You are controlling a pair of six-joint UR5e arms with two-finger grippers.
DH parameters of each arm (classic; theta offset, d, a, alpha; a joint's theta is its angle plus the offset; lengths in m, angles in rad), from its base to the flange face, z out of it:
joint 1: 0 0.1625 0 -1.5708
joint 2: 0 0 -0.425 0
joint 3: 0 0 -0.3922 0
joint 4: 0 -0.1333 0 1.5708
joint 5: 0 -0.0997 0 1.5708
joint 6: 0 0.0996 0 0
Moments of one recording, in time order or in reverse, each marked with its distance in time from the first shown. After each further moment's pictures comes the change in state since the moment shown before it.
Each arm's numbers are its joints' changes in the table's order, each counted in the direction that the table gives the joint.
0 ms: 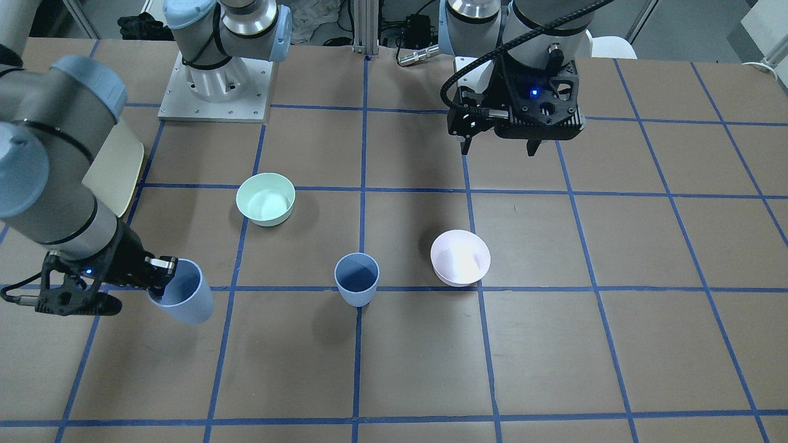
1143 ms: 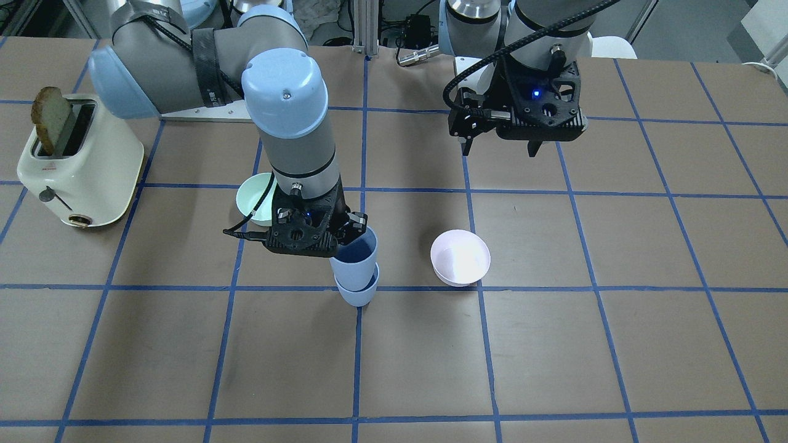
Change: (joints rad) left arm 0.004 0.001 -0.001 -0.001 0.002 0.000; right arm 0.383 -0.028 0.044 0.042 0.004 0.481
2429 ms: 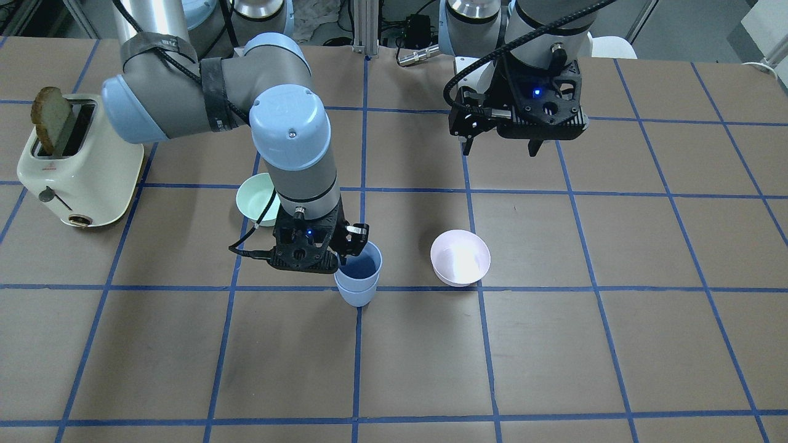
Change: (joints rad) left arm 0.000 -0.002 -0.002 0.000 -0.001 0.000; right arm -0.025 -0.028 -0.006 0.004 0.000 -0.025
